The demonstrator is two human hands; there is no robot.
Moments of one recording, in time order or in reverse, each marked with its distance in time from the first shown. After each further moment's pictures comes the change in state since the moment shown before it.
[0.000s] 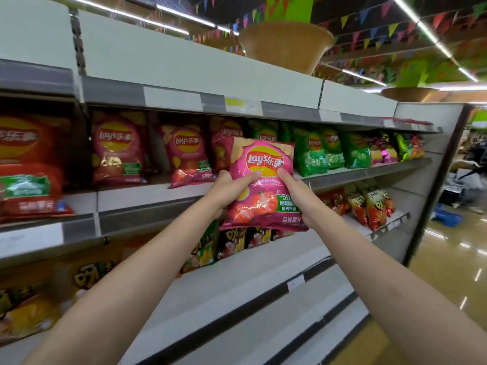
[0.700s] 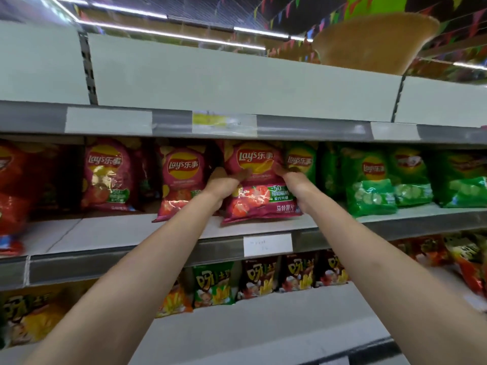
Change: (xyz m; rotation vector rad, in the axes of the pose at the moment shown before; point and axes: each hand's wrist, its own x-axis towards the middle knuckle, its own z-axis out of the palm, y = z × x) left_hand 0.151 0.024 0.003 0.164 0.500 0.025; right_hand 0.200 -0.049 0.005 -0.069 -0.270 0.003
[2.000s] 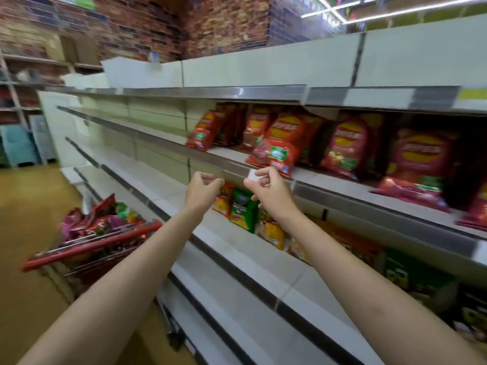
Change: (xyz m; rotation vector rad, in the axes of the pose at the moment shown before) left_hand -0.310 -0.075 -0.288 0.172 1.107 -0.171; right_hand -0.252 0.021 0.294 0.004 -0.904 -0.632
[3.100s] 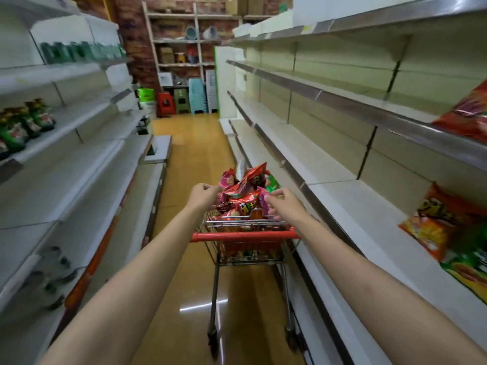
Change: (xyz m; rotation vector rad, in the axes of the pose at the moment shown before) left_hand 0.224 -0.214 -0.386 0.167 0.495 -0.424; right_hand 0.200 0.051 0.507 0.059 -0.674 0.182
